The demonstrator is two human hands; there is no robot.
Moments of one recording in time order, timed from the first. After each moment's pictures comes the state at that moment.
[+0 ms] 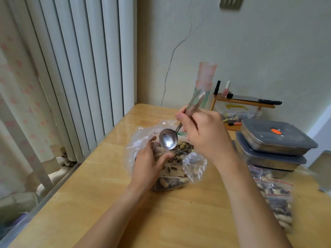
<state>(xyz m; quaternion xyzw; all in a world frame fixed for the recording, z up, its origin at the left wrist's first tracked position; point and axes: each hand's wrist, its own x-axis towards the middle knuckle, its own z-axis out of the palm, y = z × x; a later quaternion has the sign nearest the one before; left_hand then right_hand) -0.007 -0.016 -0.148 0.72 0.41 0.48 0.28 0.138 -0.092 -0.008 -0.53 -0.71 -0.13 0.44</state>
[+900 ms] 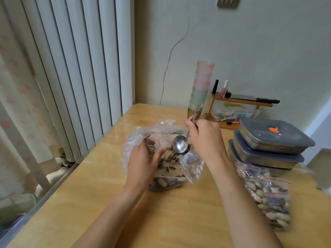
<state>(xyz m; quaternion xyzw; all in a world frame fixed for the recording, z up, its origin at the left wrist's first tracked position) -0.012 -0.023 -0.135 0.72 0.44 0.50 0.21 0.163 -0.064 -0.048 -0.70 -0.59 -0.06 0.40</state>
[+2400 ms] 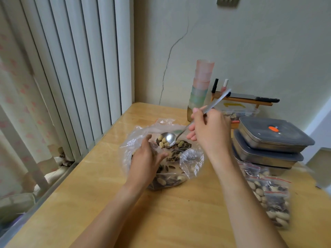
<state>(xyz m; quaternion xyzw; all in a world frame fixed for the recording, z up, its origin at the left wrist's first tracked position) -0.008 -0.021 -0.140 0.75 0.42 0.45 0.23 0.147 -0.082 -0.022 -0.67 -0.53 -0.02 0.53</state>
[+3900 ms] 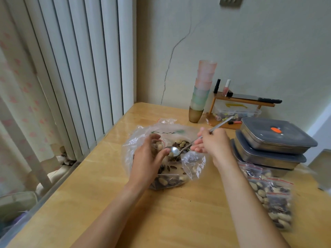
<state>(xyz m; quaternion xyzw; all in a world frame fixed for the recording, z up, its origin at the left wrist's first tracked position) -0.011 -0.019 -0.140 0.73 0.41 0.48 0.27 0.181 -0.065 -0.064 -0.73 -0.34 0.25 0.54</state>
